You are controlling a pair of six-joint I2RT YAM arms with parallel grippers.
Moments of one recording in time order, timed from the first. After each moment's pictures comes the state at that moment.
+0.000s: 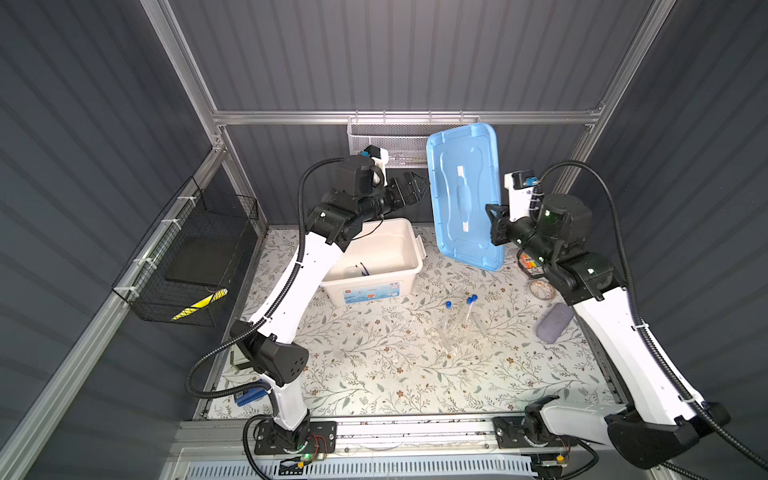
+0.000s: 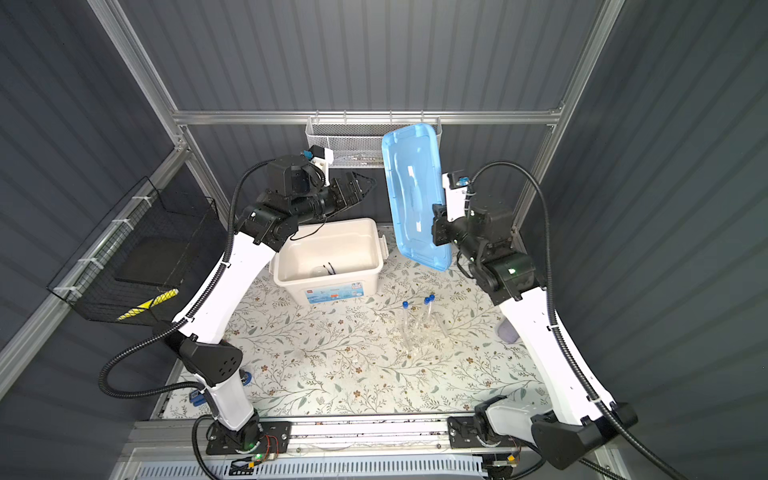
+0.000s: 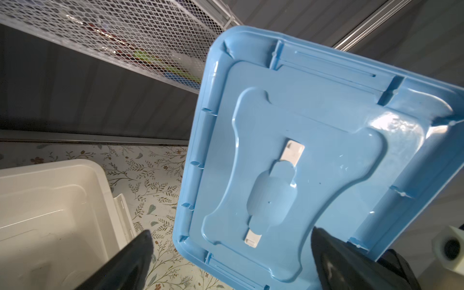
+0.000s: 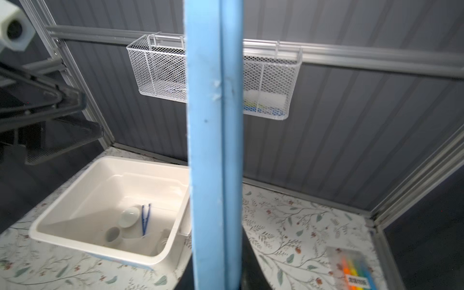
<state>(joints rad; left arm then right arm) -0.54 1.82 2.21 -0.62 0.31 -0.73 0.44 1.27 1.57 -0.48 0.12 -0.09</state>
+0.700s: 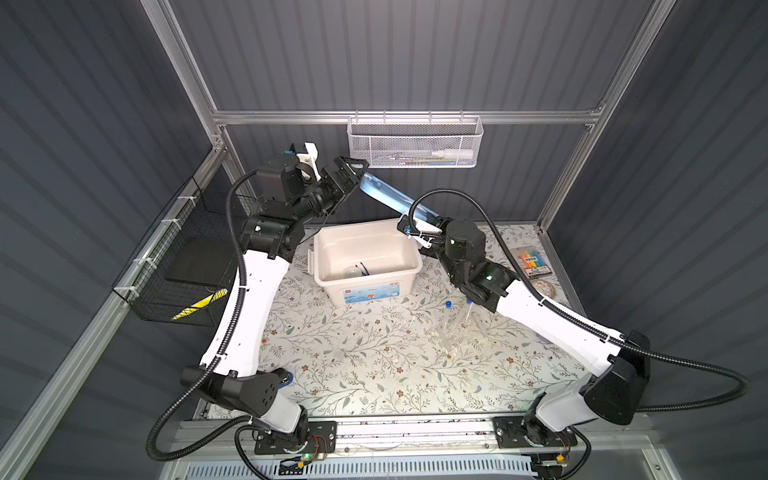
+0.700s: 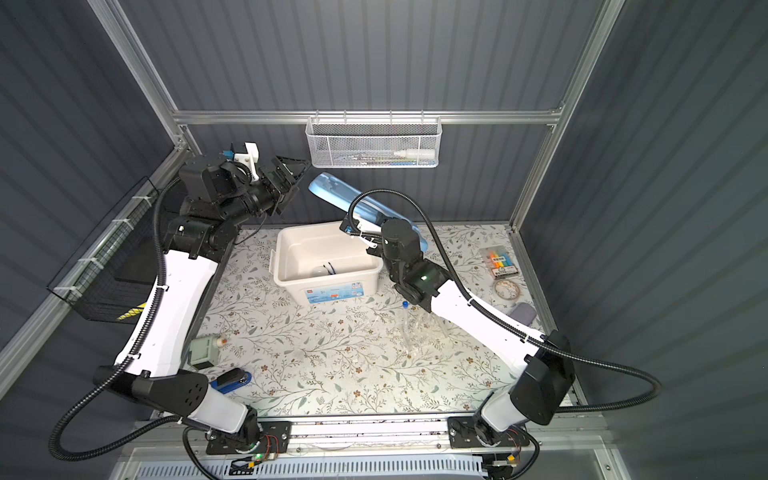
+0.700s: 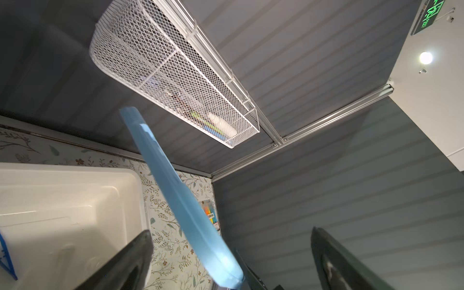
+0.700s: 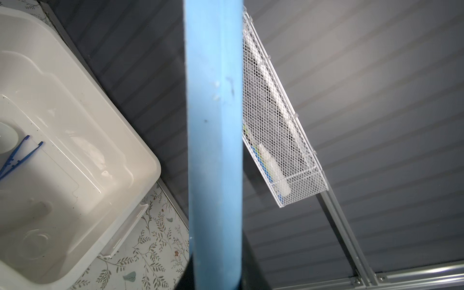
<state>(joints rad) -0.28 1.54 1.95 -0.53 0.42 -0.92 0.78 1.52 1.41 0.03 0.49 -0.95</state>
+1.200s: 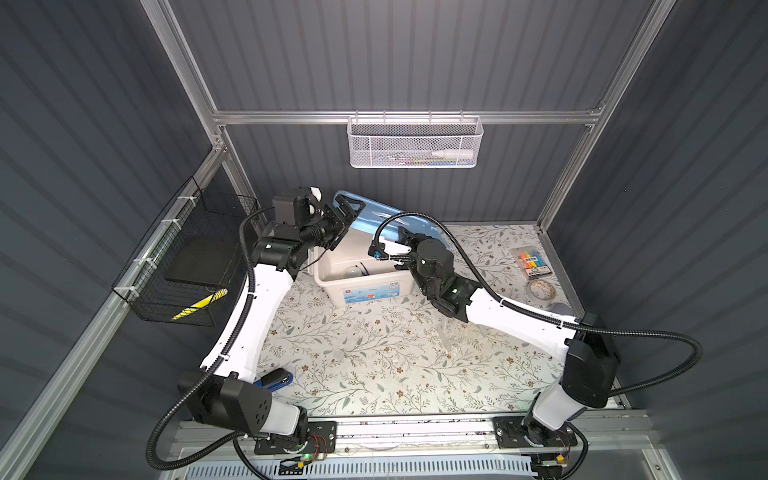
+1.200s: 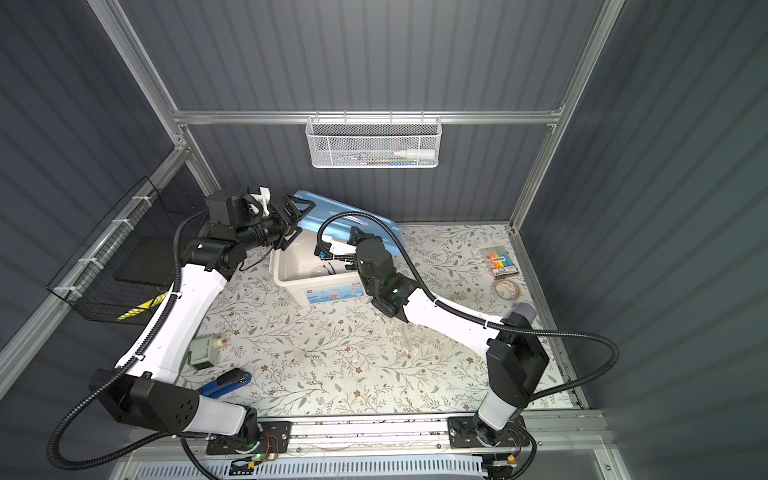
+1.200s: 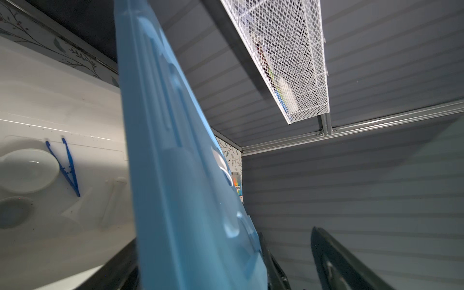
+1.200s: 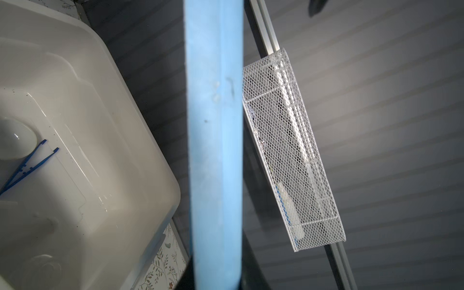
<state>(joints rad) -0.22 1.42 1.59 -0.51 0.43 -0.96 0.88 1.65 1.31 0.31 0.51 -1.13</state>
